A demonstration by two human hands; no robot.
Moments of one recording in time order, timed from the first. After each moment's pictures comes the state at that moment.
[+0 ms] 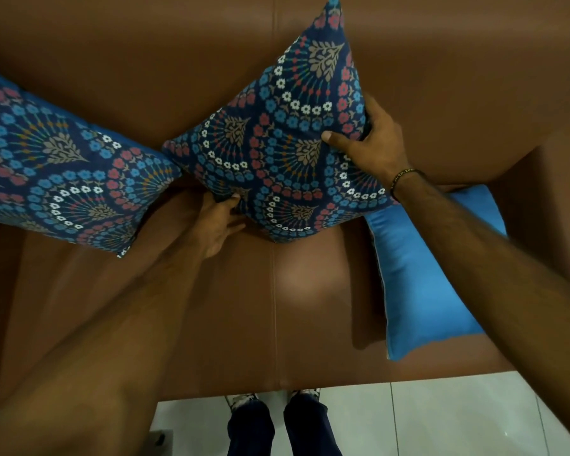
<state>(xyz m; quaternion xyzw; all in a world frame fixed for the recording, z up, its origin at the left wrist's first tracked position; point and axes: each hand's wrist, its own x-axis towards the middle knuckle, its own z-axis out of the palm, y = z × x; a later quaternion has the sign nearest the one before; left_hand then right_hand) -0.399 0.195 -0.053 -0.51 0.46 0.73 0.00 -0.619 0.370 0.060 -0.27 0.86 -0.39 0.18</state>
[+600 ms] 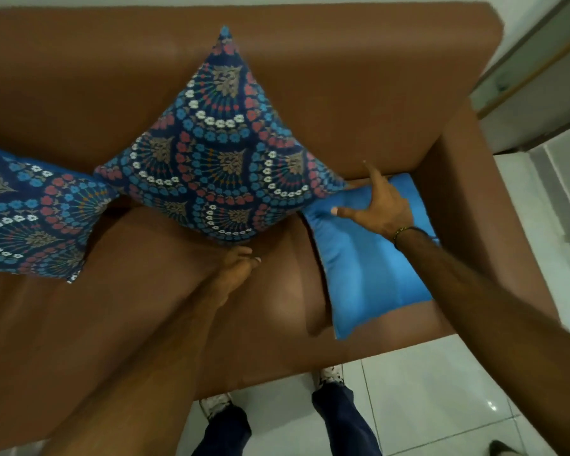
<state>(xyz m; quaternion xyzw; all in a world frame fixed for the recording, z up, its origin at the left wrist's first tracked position) -0.410 0.347 -0.032 -0.47 0.59 0.61 0.22 -0.625 0.557 0.049 -0.15 0.95 -0.19 0.21</state>
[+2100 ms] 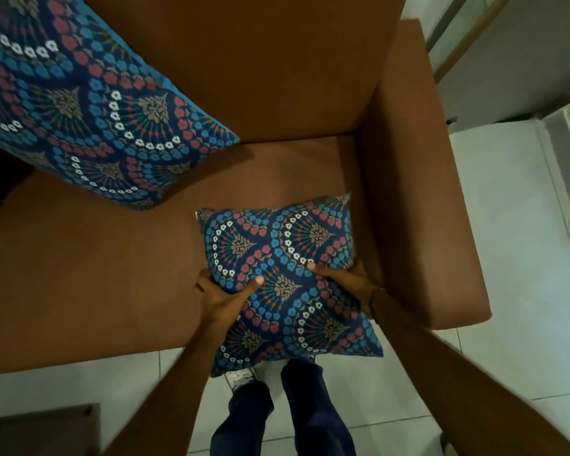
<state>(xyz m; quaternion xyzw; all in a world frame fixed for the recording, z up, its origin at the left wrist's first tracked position) -0.426 0.628 -0.085 -0.56 0.62 0.55 0.03 -0.609 0.821 -0.071 0.15 0.72 -0.45 0.51</state>
